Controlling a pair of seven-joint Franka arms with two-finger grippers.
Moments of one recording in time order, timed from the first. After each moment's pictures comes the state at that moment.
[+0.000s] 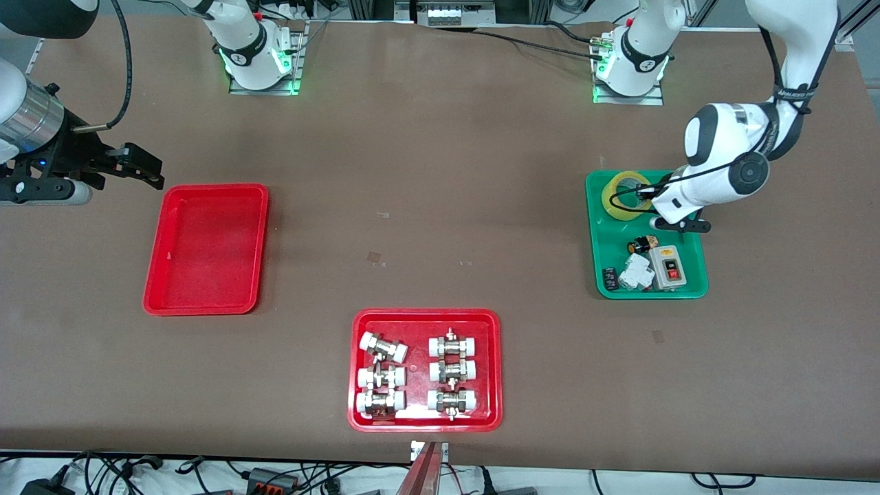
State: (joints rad) left arm 0.11 0.16 -0.12 -2.40 -0.05 2.23 0.06; right arm -0.03 0.07 0.14 -1.57 -0.01 1.60 0.09
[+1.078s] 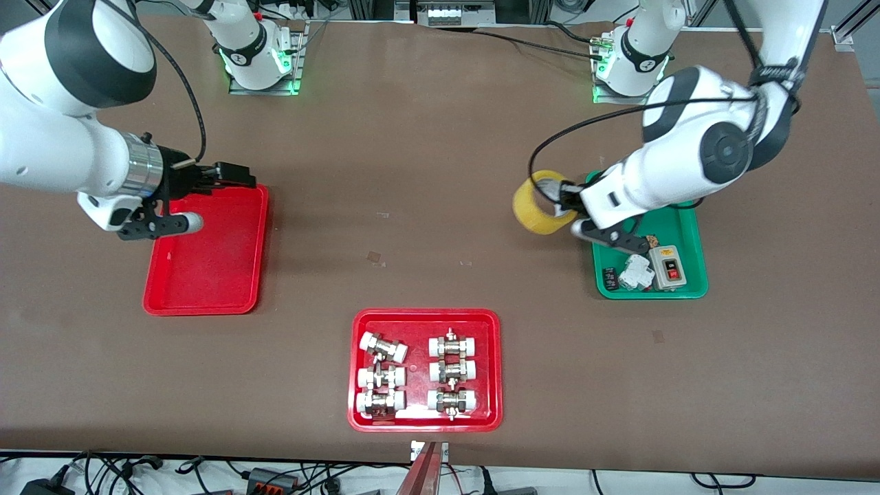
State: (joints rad) left arm 0.03 0.31 -0.44 -1.73 -0.24 1.93 -0.11; right arm 0.04 0.24 0.14 -1.58 0.34 1.54 0.09
